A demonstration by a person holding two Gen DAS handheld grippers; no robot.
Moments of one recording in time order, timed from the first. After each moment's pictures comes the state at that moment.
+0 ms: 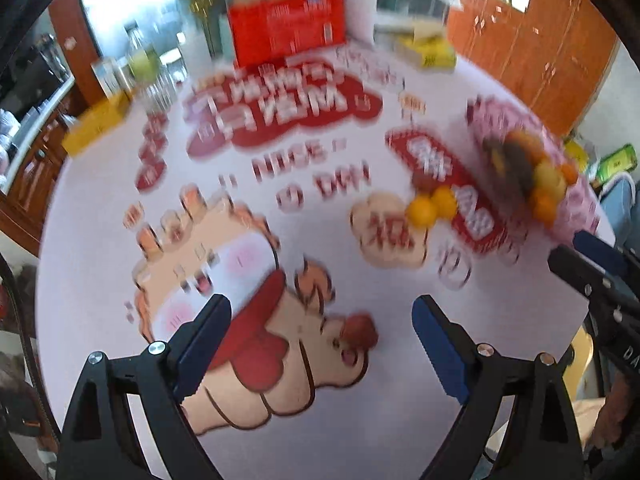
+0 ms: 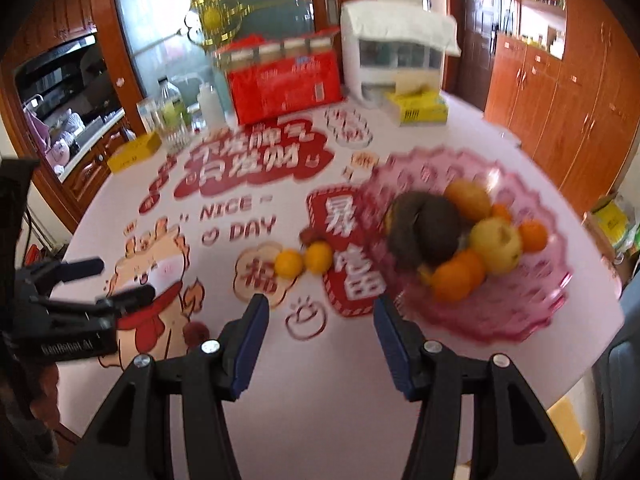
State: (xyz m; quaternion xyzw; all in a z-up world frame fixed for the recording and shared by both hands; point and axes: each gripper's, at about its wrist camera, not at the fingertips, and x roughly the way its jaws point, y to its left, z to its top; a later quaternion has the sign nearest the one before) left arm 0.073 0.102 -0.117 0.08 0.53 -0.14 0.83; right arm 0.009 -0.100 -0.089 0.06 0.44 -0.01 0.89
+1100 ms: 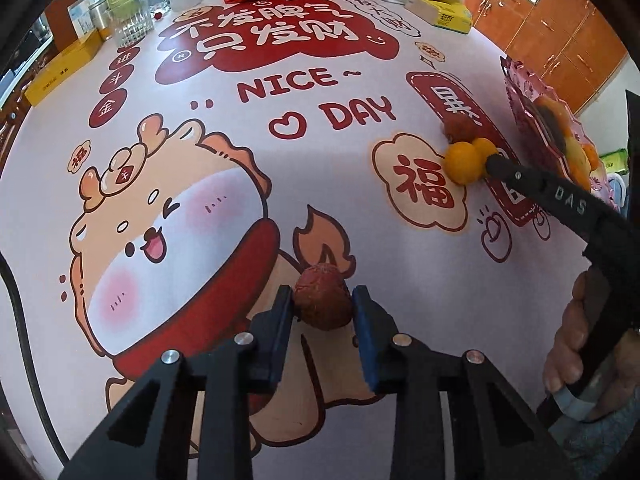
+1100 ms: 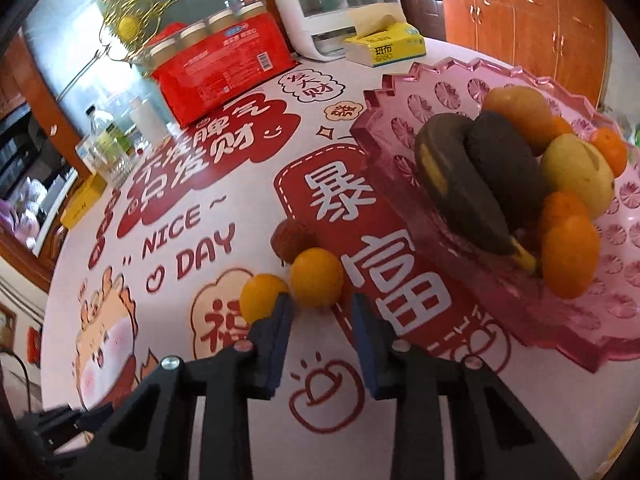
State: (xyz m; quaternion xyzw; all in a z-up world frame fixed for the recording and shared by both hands) left arm 0.102 0.112 -0.185 0.04 0.58 -0.16 0.80; right arm 0.093 -0.109 -0.182 0.19 0.44 -0.08 0.87
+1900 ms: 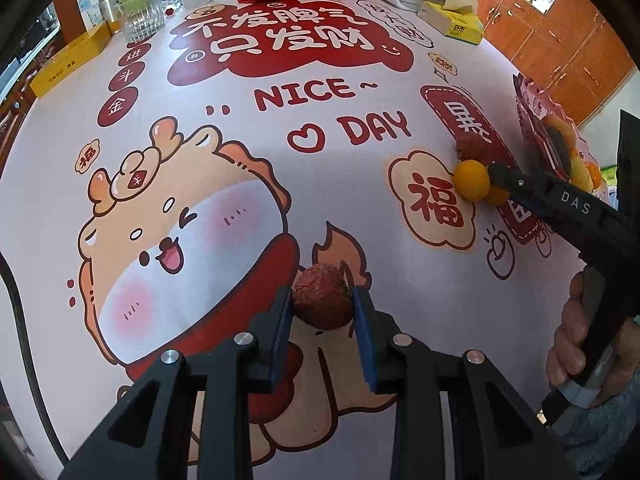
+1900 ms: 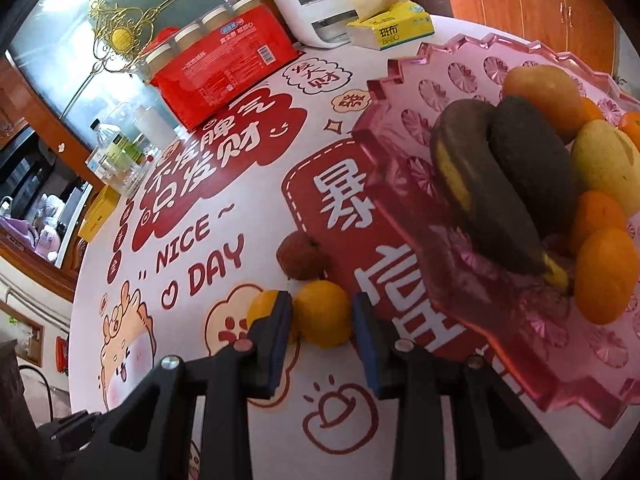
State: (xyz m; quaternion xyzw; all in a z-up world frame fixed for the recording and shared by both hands) left arm 0.112 0.121 -0.179 0.02 0.58 -0.16 0.80; right arm 0.108 -0.122 -0.189 0.23 0.46 -0.04 0.86
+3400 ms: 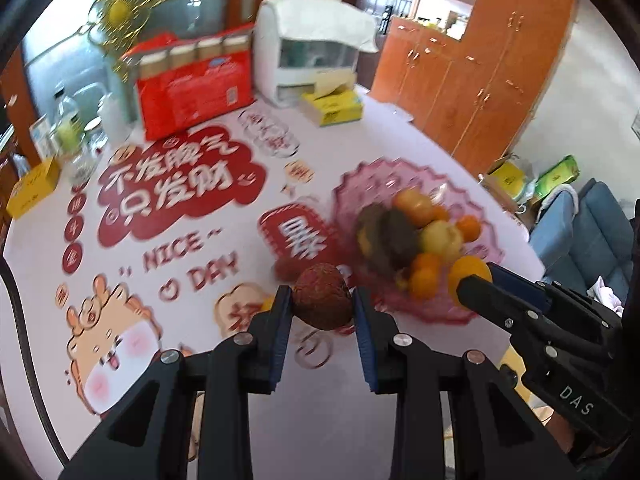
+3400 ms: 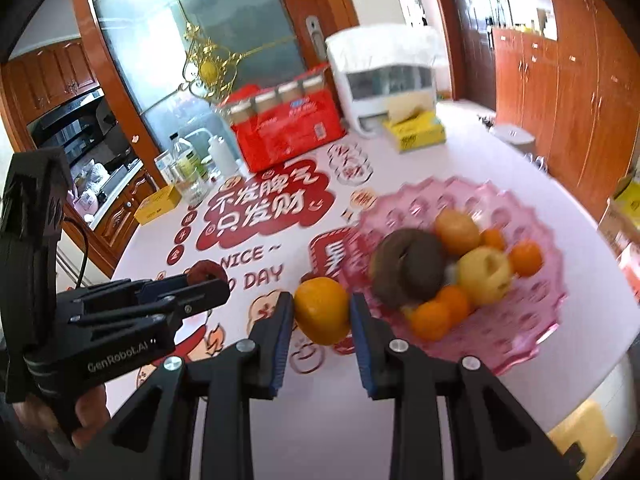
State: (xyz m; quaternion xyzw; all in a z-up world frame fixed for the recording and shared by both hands) left arm 0.078 -0.020 -0.030 0.04 0.45 -0.26 0.85; right arm 0.004 -0.173 -0.036 0.13 0.38 0.03 0.92
